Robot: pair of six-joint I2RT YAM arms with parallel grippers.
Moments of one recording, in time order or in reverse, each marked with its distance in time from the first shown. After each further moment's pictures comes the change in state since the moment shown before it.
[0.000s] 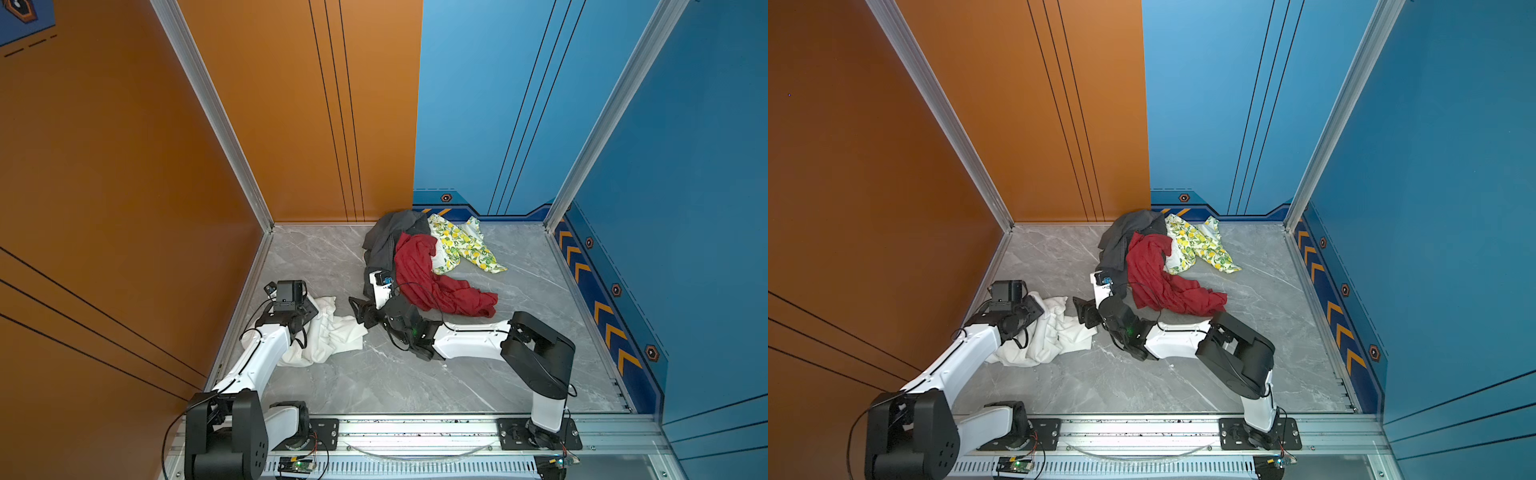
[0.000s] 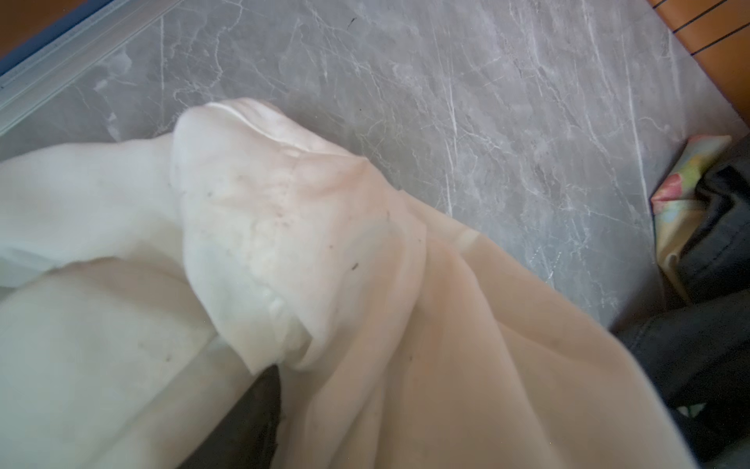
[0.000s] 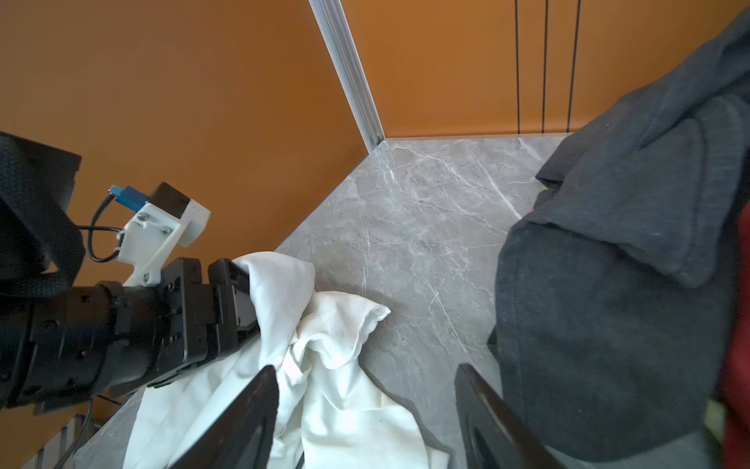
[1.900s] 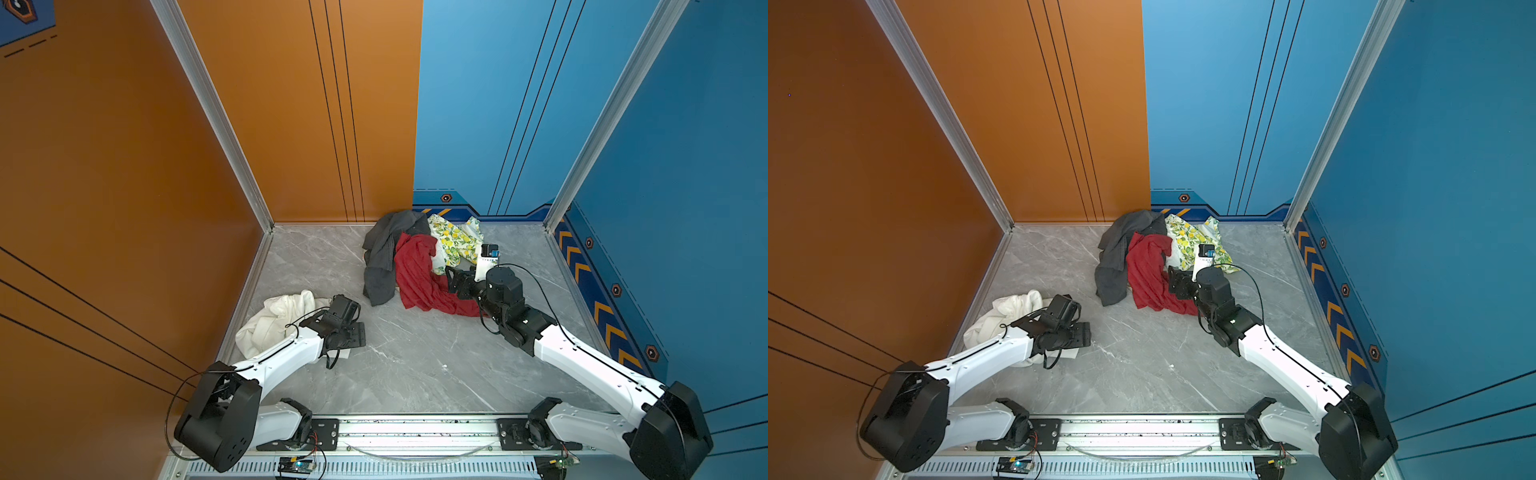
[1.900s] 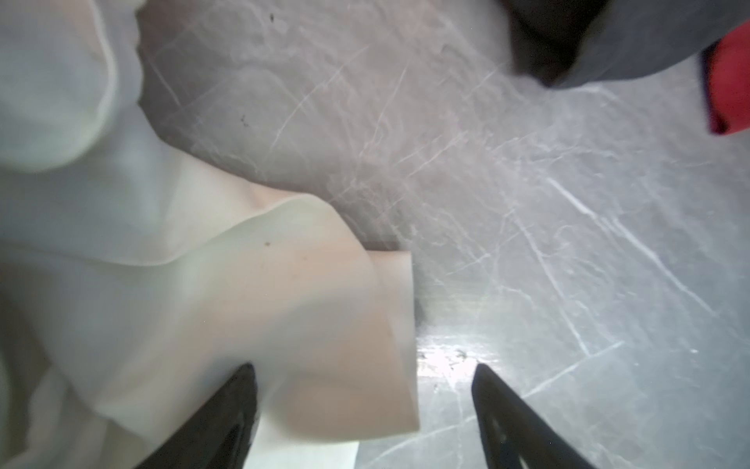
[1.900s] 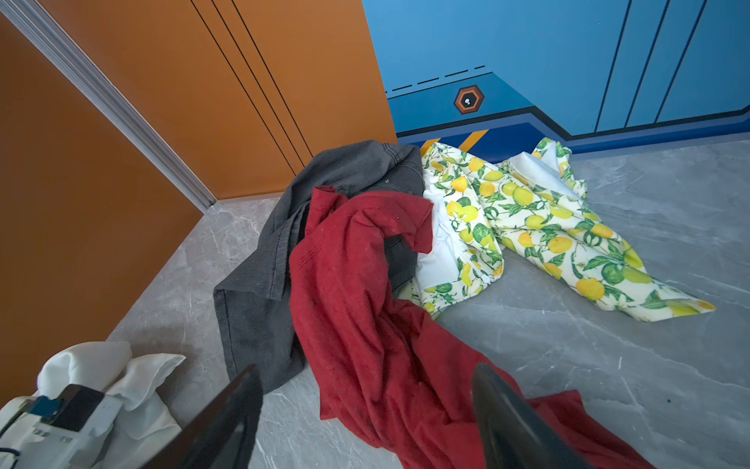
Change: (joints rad) left arm -0.504 0.062 -0.074 -0.022 0.090 0.106; right arm -0.481 -0.700 -0.289 -0.525 -0.065 -0.028
